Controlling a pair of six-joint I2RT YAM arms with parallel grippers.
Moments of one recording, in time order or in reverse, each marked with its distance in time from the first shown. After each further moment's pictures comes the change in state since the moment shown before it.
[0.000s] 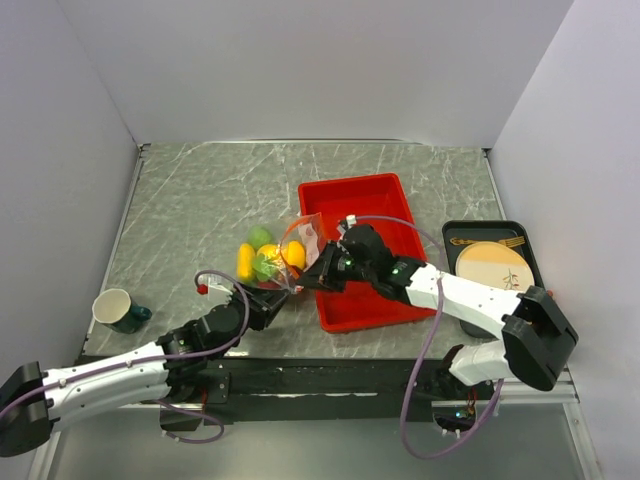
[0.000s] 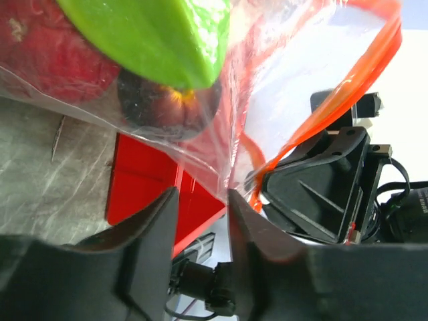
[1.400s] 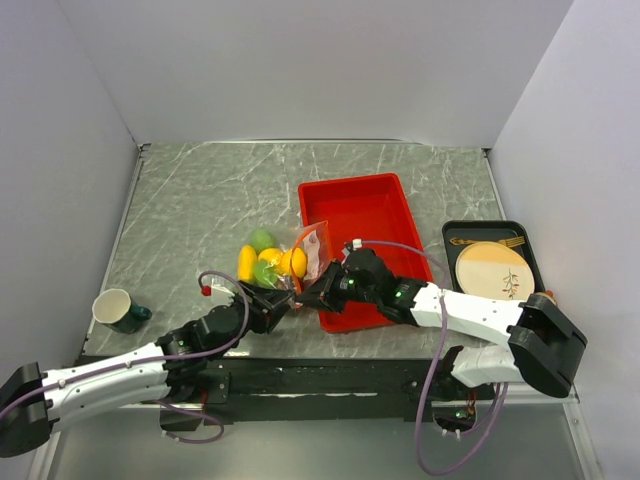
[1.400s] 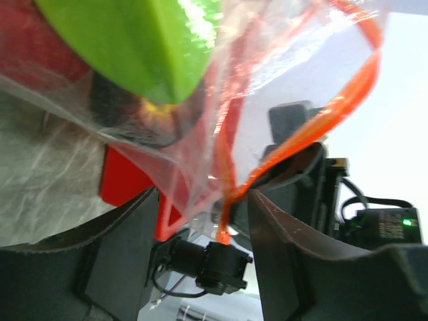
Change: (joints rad) left arm -0.002 -0.010 -0.006 -0.002 0.071 -0.056; right arm 0.100 -0.075 -0.179 0.143 0.070 0.258
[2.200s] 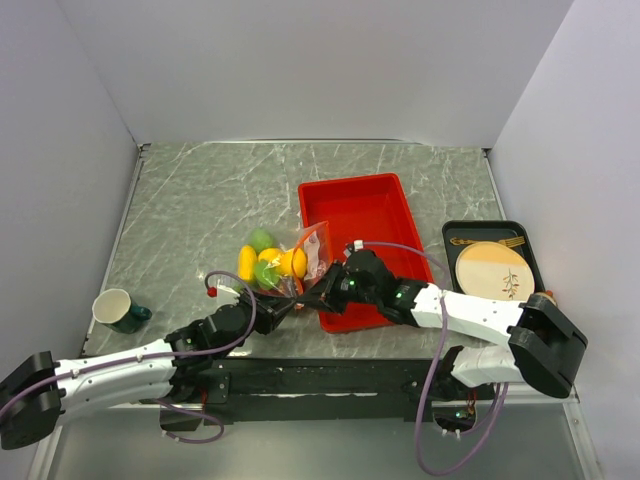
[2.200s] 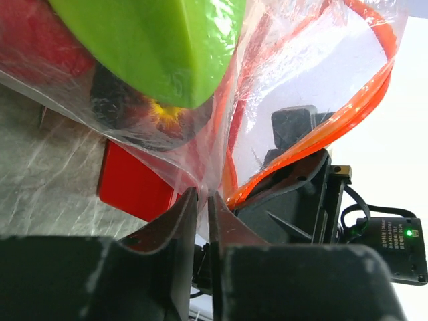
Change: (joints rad) left arm -0.001 0.113 -0.010 0.102 0.024 -0.040; right arm 0.000 -0.004 -0.012 -0.006 0.011 -0.001
